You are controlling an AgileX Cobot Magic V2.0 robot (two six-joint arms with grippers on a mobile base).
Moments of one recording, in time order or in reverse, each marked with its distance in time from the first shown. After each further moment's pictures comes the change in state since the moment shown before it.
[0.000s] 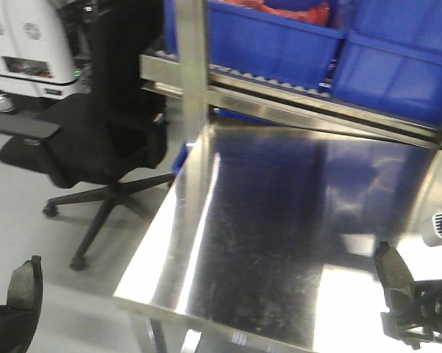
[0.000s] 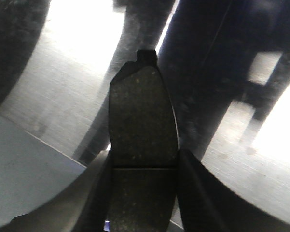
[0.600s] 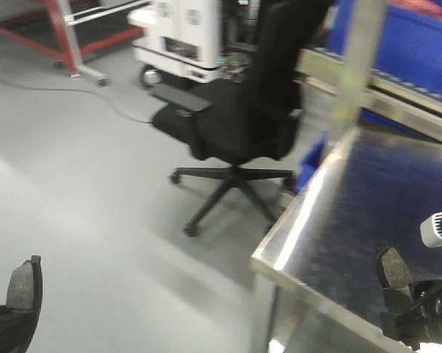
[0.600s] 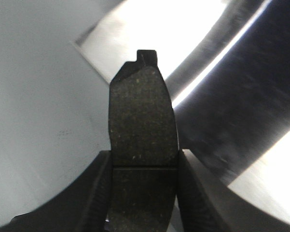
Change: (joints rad) left arm 0.000 0.000 0.000 0.000 0.001 0.000; right arm 0.000 0.000 0.000 0.000 0.002 0.000
